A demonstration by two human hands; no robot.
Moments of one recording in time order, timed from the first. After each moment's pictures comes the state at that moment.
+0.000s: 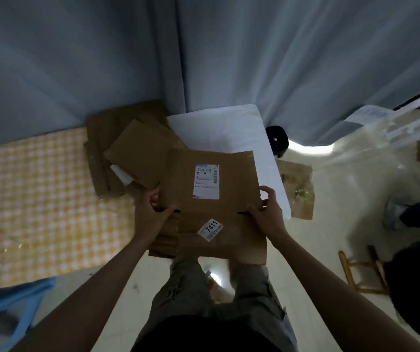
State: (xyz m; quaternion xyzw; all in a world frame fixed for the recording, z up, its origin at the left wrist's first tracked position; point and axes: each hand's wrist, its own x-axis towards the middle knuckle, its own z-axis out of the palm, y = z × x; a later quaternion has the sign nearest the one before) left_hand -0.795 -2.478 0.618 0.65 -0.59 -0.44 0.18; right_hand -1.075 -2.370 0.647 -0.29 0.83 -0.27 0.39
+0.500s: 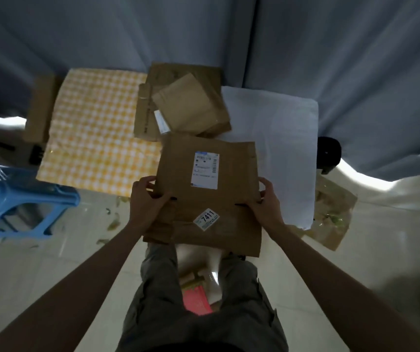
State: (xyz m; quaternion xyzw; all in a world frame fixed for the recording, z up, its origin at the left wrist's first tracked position) left_hand -0.761 -2.345 0.592 0.76 -0.50 -0.34 0.23; right_hand -1.073 -2.338 0.587 -0.43 0.73 -0.23 0.48
